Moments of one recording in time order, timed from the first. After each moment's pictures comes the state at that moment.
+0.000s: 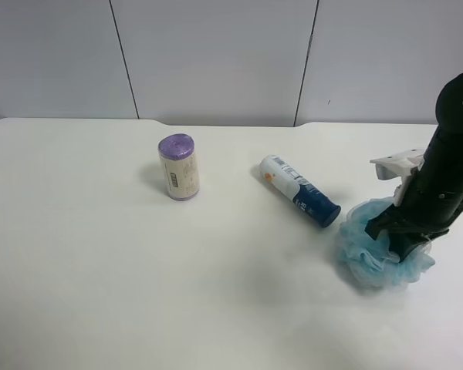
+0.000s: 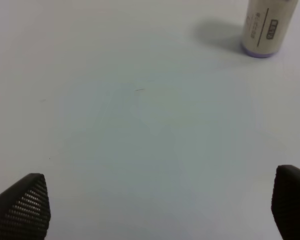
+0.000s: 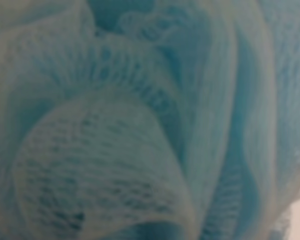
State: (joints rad) left arm -0.04 0.00 -0.51 -0.06 1.05 0.12; right arm 0.12 1.67 -0.83 0.08 0.90 -0.27
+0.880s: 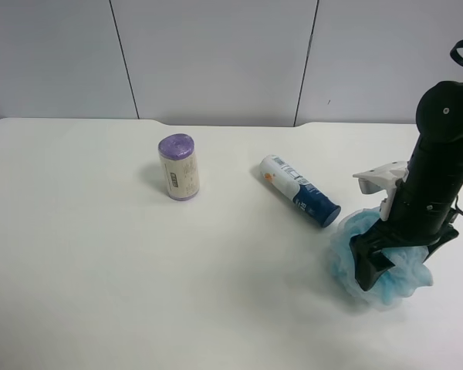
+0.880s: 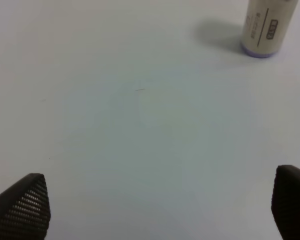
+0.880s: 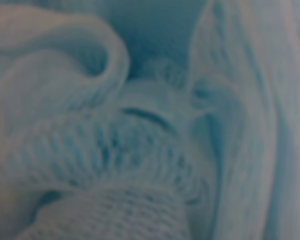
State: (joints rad) left arm -0.04 0.00 -0.51 -0.06 1.05 0.12; right arm 0.22 1.67 -0.81 0.11 0.94 -0.28
